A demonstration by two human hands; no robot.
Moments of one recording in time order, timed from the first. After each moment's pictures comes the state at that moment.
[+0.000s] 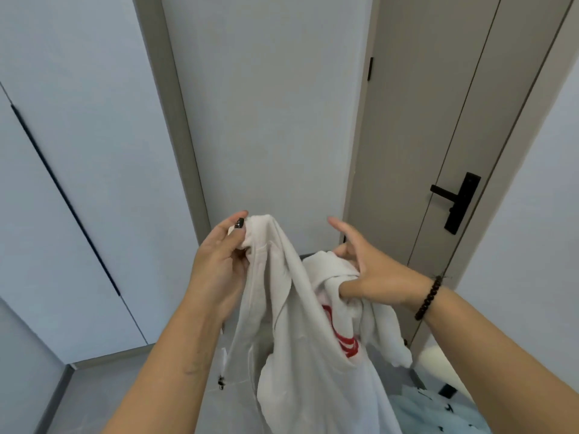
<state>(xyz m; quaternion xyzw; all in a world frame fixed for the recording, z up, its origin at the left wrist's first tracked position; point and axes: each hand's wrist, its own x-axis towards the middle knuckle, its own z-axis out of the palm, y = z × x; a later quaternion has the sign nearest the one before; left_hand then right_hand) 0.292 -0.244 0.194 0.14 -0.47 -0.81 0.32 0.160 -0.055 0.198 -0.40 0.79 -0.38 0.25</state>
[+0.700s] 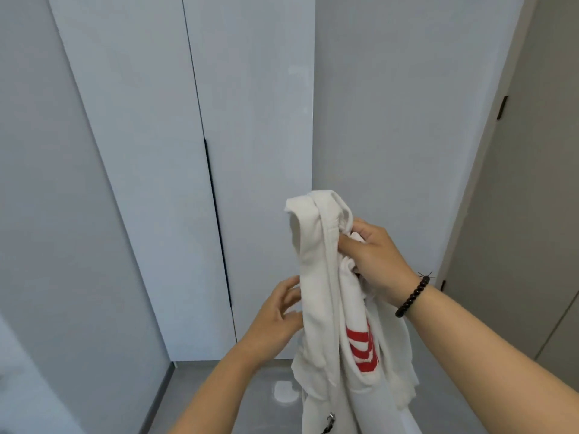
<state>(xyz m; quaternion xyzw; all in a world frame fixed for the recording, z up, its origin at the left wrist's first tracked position) 0.478 -0.466 0.143 0.16 -0.73 -0.63 0.22 0.338 -0.358 0.241 -0.41 0.67 -0.61 0.15</state>
